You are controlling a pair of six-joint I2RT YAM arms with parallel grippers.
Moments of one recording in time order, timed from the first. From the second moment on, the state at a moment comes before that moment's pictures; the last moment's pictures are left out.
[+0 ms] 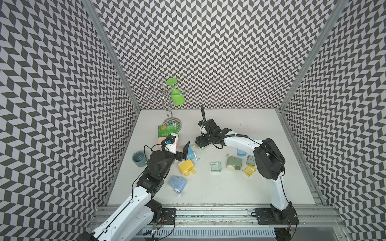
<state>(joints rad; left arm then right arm) -0.46 0.74 0.44 0.25 -0.02 0.07 0.71 2.11 1.62 -0.39 -0.12 0.22</state>
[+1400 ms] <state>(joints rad) -0.52 0.72 0.38 0.24 0.29 0.78 0.71 1.98 1.52 -0.58 -0.36 0.29</state>
